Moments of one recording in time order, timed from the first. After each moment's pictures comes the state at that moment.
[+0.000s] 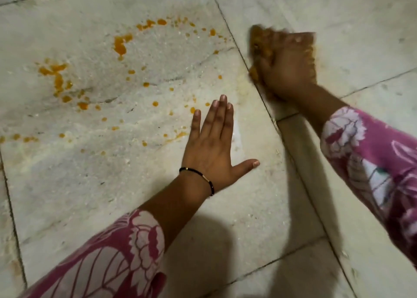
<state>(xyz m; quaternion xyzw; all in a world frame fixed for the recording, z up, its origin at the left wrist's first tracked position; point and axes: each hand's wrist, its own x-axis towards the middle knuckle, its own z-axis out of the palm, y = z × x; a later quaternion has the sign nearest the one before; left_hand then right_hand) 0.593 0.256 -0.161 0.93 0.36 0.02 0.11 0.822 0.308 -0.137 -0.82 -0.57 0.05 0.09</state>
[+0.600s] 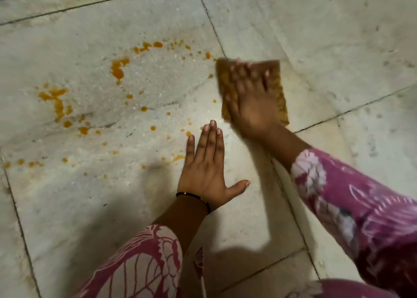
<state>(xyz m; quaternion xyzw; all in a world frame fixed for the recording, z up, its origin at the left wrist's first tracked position) 0.599 0.257 -0.150 0.91 0.39 -0.03 0.14 0.781 0.304 -0.149 -0.79 -0.61 0.06 0.01</state>
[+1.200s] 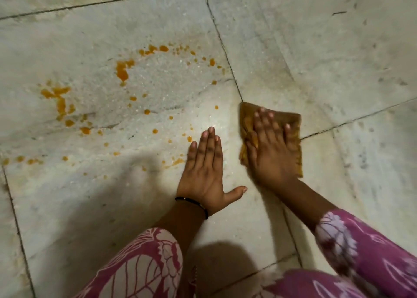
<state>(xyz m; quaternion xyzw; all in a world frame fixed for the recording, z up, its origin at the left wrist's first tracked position) 0.600 0.256 -0.148 0.90 0.40 -0.02 0.16 0.763 0.219 -0.143 -0.81 -0.58 0.07 -0.02</state>
